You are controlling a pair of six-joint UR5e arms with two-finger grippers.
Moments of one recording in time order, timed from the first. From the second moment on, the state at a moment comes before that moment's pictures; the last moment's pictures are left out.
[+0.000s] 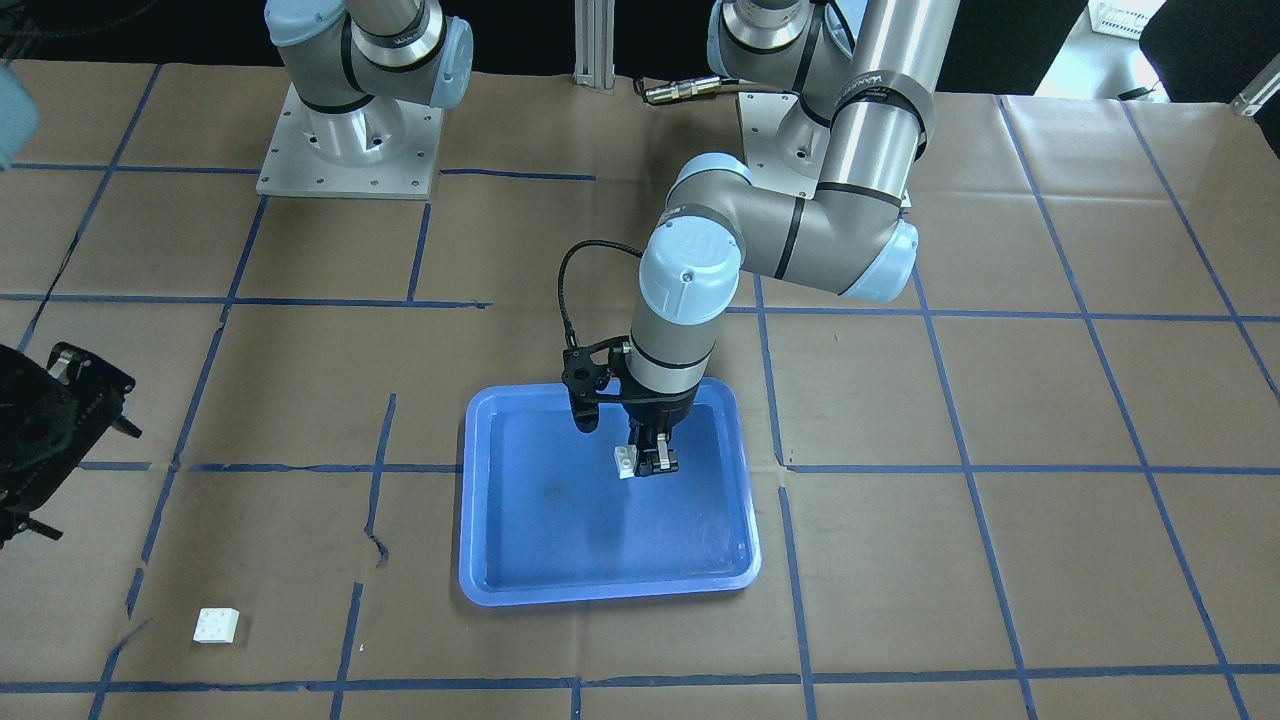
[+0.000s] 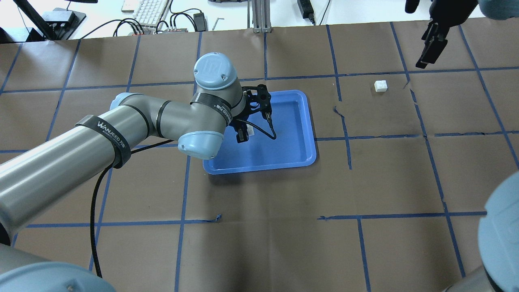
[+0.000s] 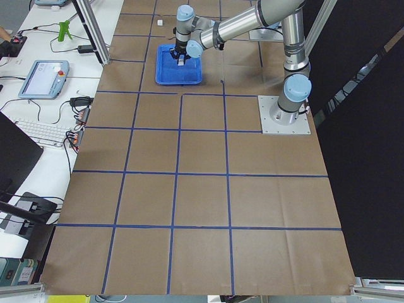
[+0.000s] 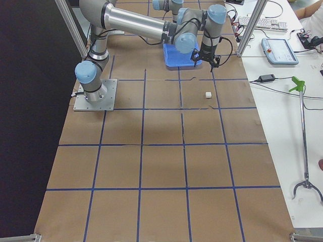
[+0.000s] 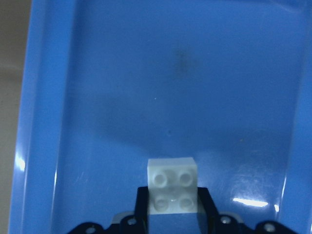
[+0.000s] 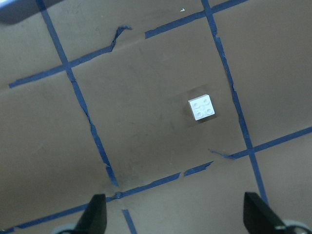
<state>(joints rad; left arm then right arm) -1.86 -2.02 -1.79 -0.78 1.53 1.12 1.33 -1.16 1.29 -1.72 -1.57 -1.55</state>
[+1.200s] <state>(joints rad) -1.87 -2.00 -1.74 -0.85 1.53 1.15 1.23 -0.81 1.21 -1.76 -1.13 -2.00</state>
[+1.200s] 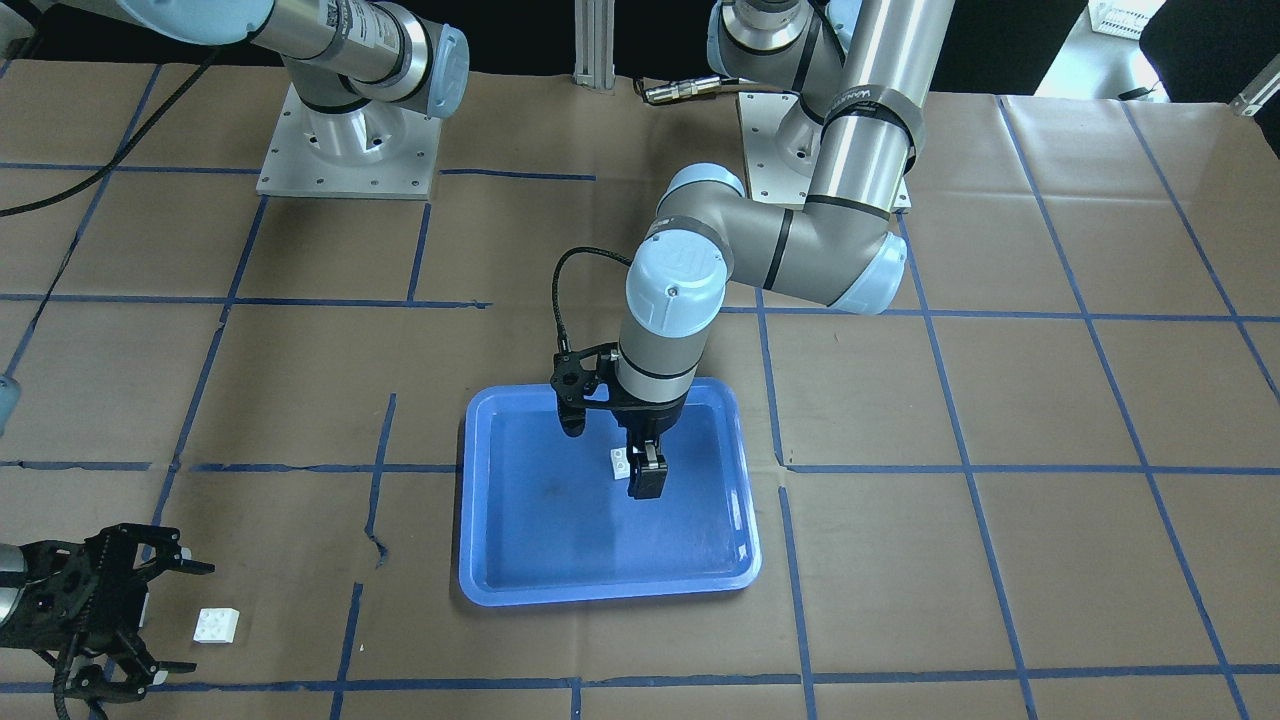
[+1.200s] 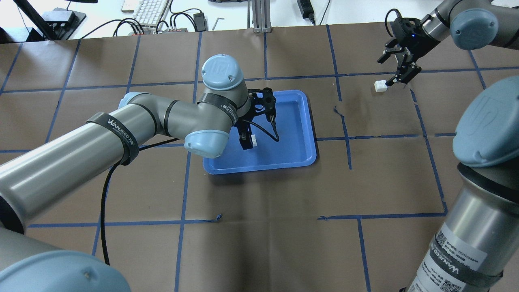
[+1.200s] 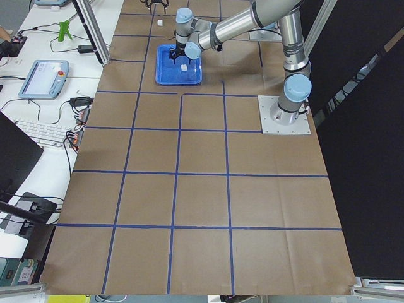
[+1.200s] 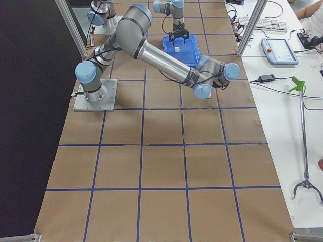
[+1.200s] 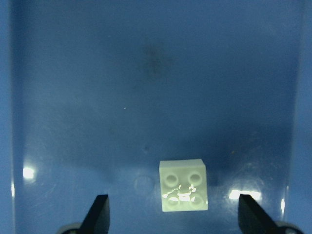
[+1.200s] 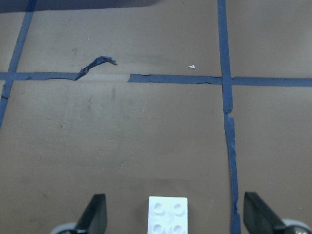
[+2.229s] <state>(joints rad) -1.70 -1.58 -1.56 -1.61 1.56 0.70 1.20 -0.75 1.24 -1.78 -1.11 -2.00</state>
